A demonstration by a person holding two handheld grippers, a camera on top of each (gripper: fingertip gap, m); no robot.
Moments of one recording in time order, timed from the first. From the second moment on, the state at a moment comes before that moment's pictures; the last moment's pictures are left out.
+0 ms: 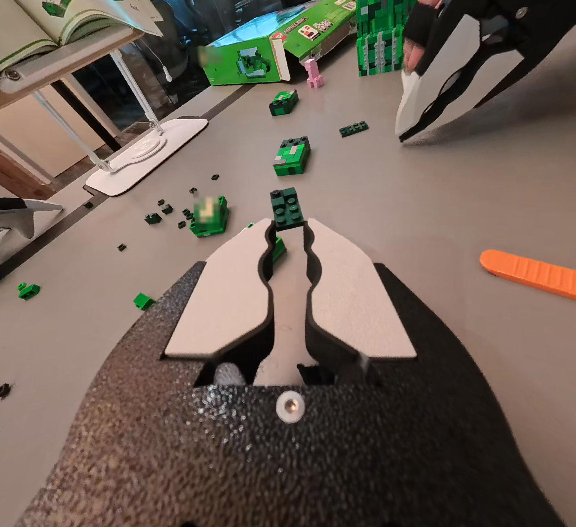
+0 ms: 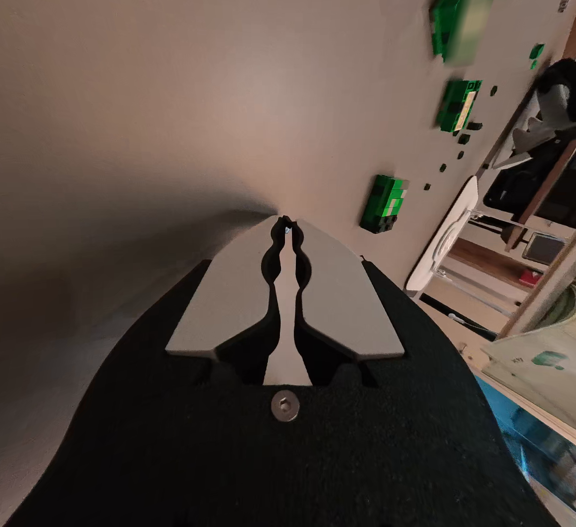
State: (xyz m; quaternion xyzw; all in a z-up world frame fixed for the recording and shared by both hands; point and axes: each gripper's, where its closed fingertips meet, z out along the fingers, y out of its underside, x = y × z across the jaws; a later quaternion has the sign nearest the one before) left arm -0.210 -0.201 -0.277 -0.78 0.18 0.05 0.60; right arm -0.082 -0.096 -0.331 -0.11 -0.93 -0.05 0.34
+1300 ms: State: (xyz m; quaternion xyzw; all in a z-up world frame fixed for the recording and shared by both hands) left arm -0.210 -0.200 -0.287 -0.79 0.20 0.06 0.58; right arm -0.060 -0.127 -0.326 -0.36 -0.88 0.28 0.15
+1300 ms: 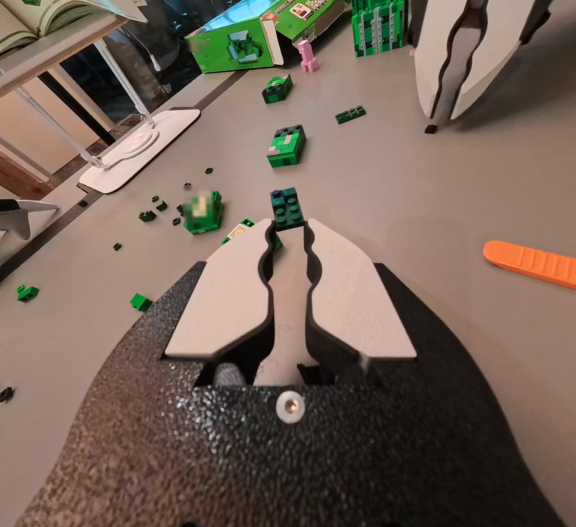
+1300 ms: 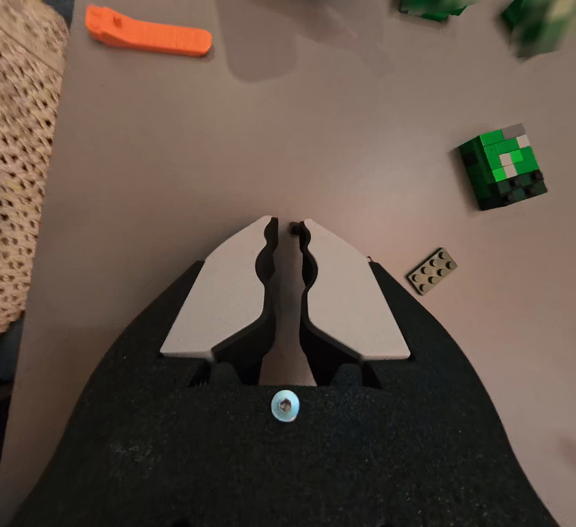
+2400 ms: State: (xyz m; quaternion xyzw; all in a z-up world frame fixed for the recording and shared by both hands) left arm -0.152 -0.220 -0.299 -0.77 0.33 -0.12 0.53; right arm -0.143 -0.219 -0.284 -0.24 -0.88 0.38 0.17
